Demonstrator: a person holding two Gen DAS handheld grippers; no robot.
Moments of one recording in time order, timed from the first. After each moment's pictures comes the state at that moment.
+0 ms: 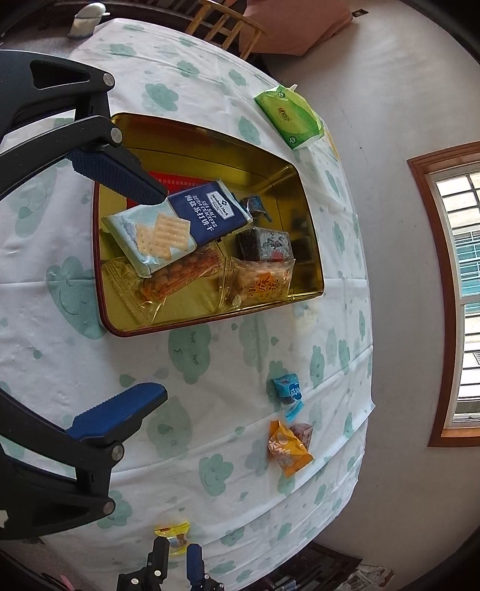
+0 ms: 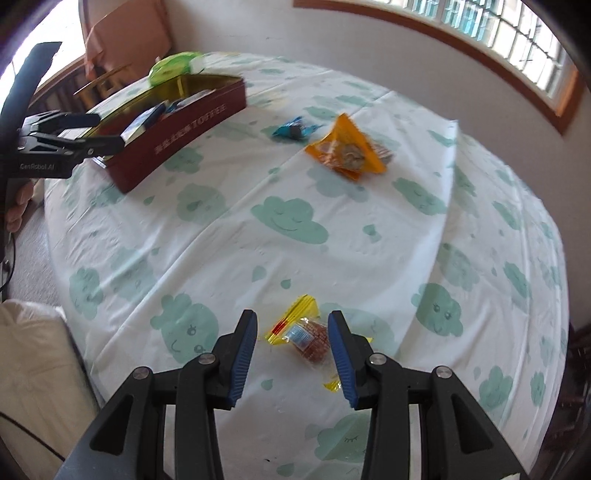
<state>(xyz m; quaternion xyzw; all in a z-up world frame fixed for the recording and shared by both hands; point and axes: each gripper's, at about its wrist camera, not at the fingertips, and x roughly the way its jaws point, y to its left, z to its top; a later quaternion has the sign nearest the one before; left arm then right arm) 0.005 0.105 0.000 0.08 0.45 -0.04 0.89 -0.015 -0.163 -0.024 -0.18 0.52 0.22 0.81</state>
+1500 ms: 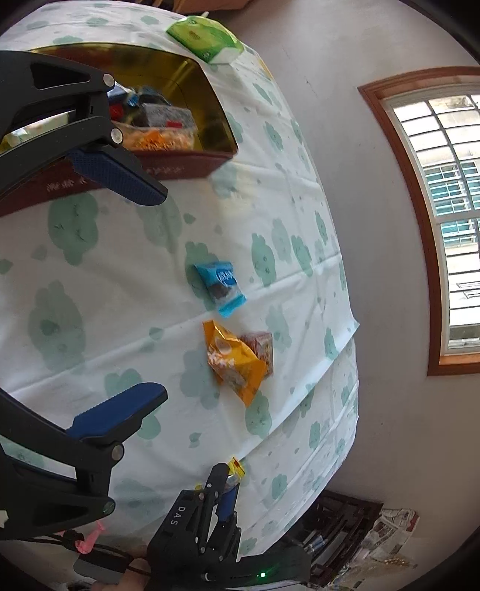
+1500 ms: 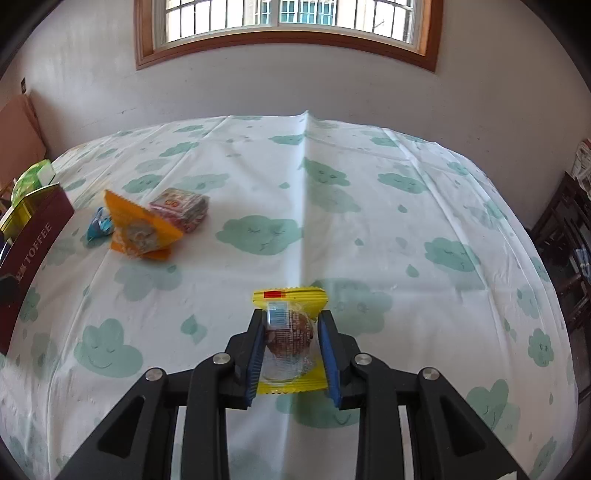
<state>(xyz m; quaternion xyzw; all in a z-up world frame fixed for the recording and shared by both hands) 0.073 -0.009 -0.009 0.11 0.41 -0.16 0.89 0.067 -0.243 -0.057 -0.02 0.43 -0.03 0.90</state>
